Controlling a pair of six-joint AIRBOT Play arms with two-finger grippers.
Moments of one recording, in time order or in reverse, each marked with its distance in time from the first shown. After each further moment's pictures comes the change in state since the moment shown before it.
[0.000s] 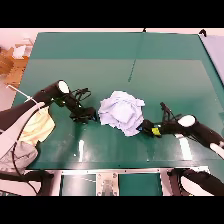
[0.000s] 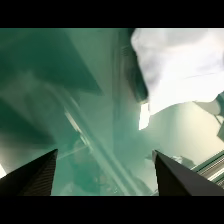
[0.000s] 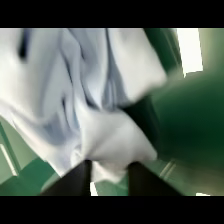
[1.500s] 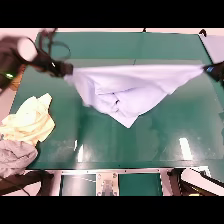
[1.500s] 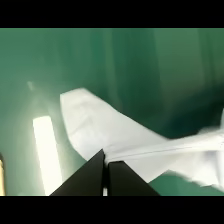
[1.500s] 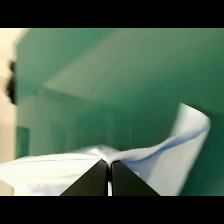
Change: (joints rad) left arm 0.043 0.294 0.476 0.593 0.057 -0.201; right arm -0.772 -0.071 0.829 0.220 0.480 -0.216
